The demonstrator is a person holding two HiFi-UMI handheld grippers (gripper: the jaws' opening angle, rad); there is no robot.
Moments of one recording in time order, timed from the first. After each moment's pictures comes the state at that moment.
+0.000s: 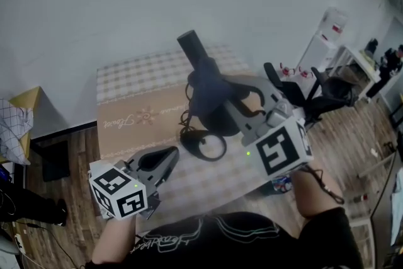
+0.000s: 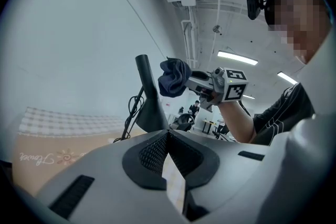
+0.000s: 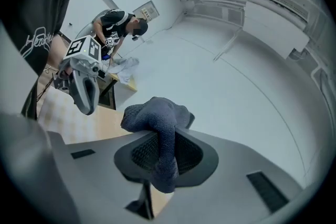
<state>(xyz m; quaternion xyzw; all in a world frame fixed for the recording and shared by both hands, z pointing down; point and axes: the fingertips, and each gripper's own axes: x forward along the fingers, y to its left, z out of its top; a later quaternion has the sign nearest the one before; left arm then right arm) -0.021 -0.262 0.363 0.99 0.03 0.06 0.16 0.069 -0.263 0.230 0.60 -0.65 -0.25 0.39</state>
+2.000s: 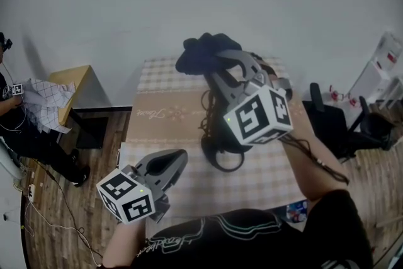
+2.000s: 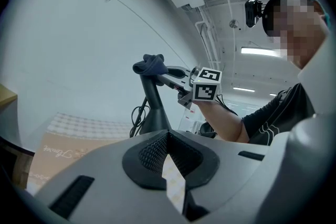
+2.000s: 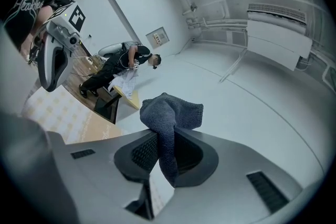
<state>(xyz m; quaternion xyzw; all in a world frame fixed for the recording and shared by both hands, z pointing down) 0.001 -0.241 0.330 0.97 -0.15 0.05 0.17 0.099 -0.349 0.200 0.51 -0.71 -0.36 0.33</state>
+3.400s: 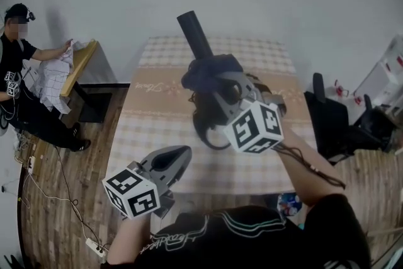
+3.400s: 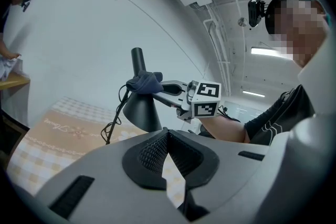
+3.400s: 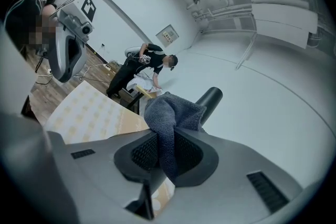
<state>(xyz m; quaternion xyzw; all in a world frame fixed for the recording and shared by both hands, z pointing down) 0.040 -0.158 0.371 0.96 -0.19 0.05 0.21 0.122 -0.273 0.314 0.45 -0.76 -0.29 0.36</state>
